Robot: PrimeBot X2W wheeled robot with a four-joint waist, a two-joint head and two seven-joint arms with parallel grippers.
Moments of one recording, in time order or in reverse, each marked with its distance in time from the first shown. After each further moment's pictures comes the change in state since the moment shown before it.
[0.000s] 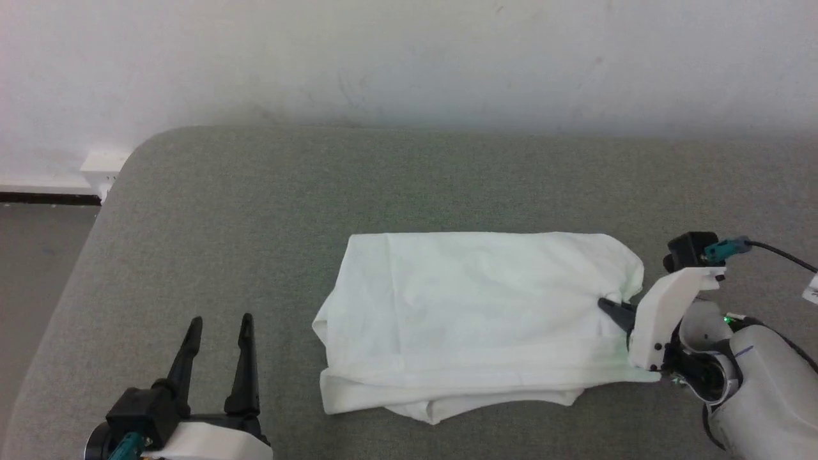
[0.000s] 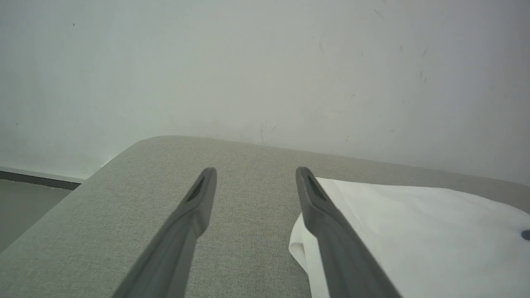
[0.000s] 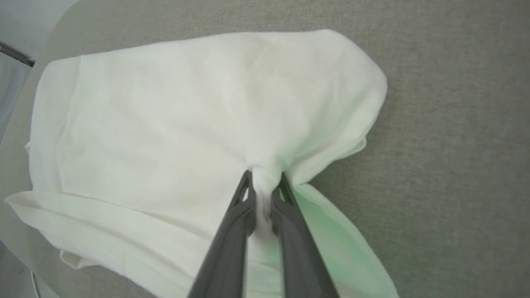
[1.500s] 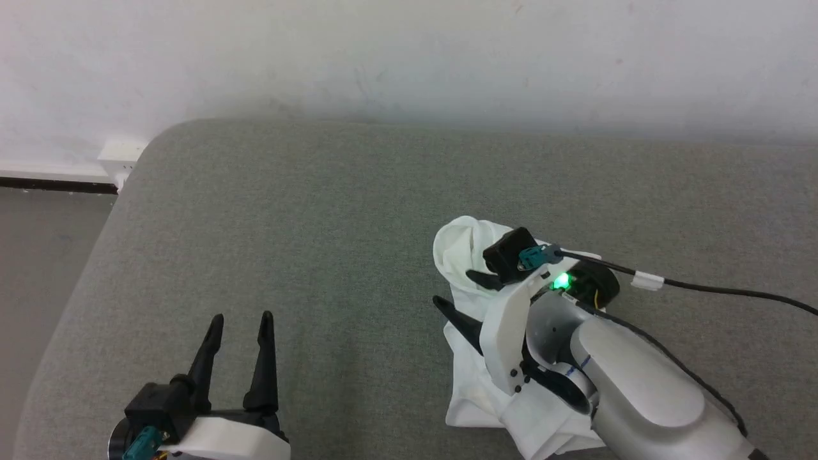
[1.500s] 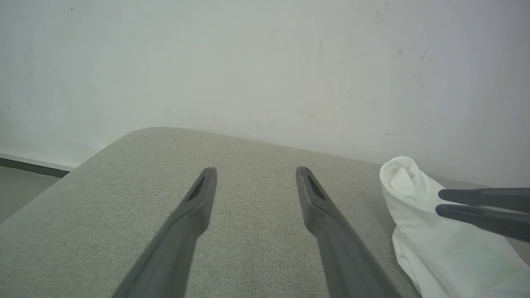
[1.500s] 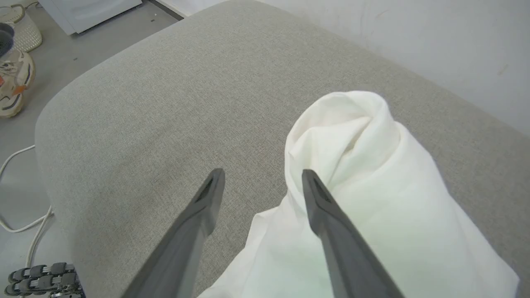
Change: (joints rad) left arm -0.013 -0.055 0.001 0.030 0.009 -0.043 0.000; right arm -0.112 0.101 0.441 -0.130 -0.155 0.000 -0.187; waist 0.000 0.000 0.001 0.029
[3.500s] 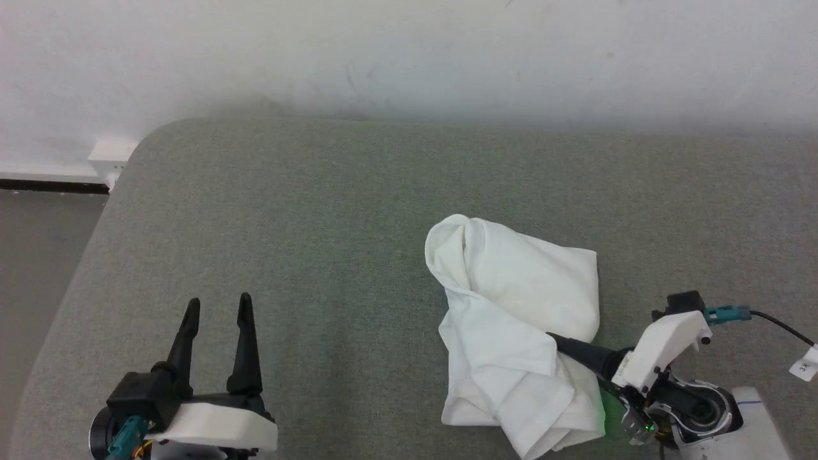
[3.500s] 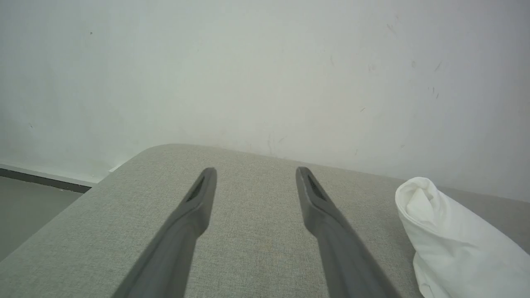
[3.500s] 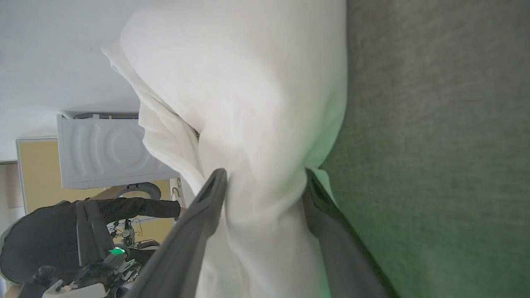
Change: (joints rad) left arm -0.028 -0.036 0.081 -0.012 0.063 0.000 0.000; right arm 0.256 0.096 -0.772 0.082 0.543 -0.001 0.439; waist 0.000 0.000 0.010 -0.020
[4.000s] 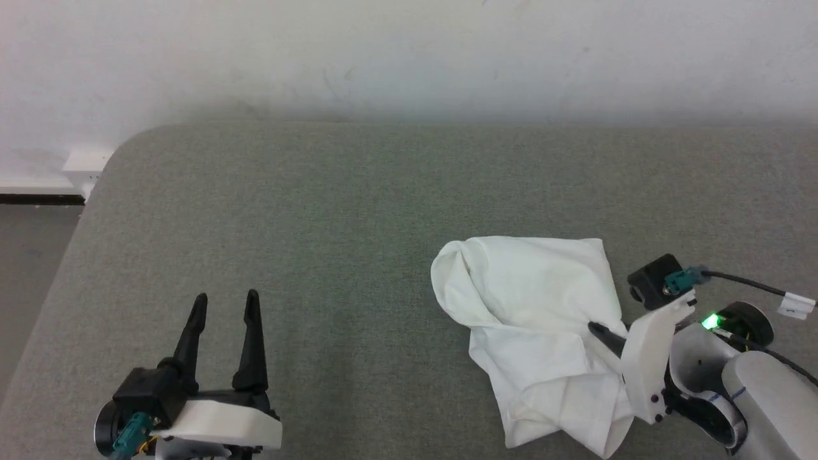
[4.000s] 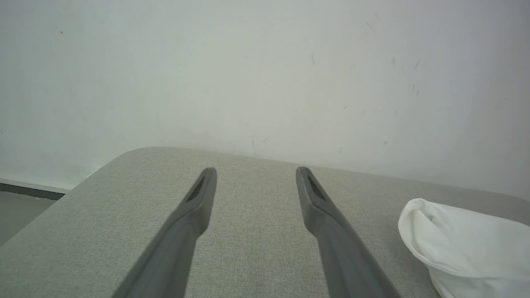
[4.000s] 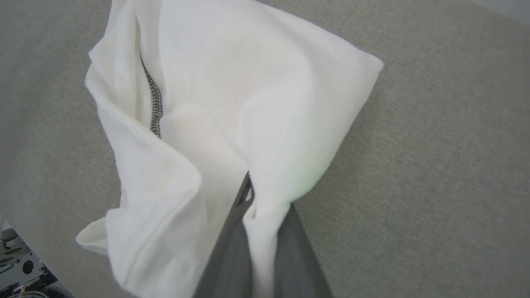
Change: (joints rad) left arm -0.011 -0.012 -0.002 0.004 0.016 -0.012 0.000; right arm -0.041 -0.383 0.567 -0.298 -0.454 0.001 -0.263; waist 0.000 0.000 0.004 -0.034
